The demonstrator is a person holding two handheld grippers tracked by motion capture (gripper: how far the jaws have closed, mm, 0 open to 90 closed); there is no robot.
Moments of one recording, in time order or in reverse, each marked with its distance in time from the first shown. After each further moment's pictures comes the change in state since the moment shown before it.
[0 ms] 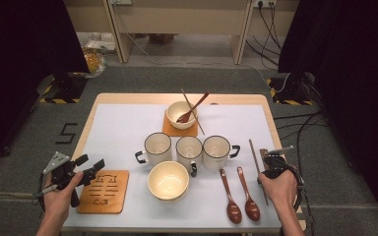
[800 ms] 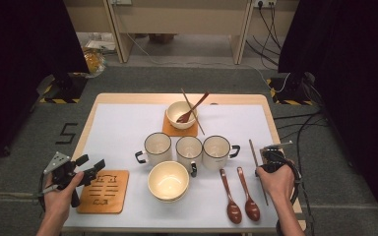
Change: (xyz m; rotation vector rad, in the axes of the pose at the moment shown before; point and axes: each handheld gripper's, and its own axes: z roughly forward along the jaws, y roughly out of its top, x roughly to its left) left arm -0.001 -0.001 0.001 0.002 -0.003 0.003; right arm 0.001 0.016 0.004 -0.061 0.008 -0.001
